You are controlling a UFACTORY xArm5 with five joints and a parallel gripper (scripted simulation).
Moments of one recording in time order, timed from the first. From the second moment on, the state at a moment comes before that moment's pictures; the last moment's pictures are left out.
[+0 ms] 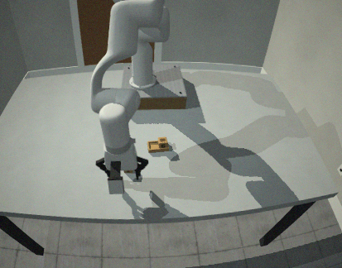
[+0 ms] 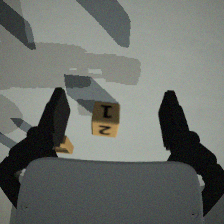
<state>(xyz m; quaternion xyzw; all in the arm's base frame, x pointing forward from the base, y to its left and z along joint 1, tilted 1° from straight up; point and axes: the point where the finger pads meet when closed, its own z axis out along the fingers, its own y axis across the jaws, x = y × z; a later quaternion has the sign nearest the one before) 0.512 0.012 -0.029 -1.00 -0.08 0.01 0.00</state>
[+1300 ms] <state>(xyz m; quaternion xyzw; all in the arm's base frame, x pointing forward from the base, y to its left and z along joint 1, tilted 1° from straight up) 0.513 0.013 0.006 -1.00 -0.08 0.01 0.00</state>
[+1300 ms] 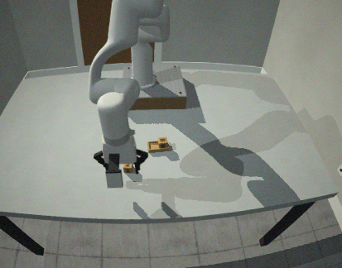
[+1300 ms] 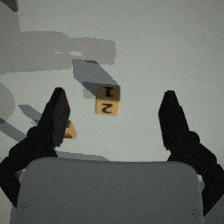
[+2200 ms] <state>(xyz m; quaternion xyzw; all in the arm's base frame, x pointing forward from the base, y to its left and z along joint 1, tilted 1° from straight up) 0.511 0.014 0.031 -0.99 -0.10 0.01 0.00</state>
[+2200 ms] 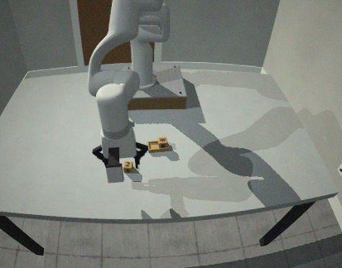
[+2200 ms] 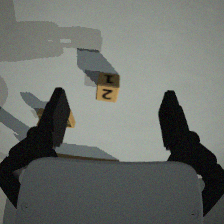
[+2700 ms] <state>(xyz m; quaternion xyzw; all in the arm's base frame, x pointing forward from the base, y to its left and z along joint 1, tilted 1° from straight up) 0.495 0.015 0.032 -0.95 -0.30 0.01 0.00</state>
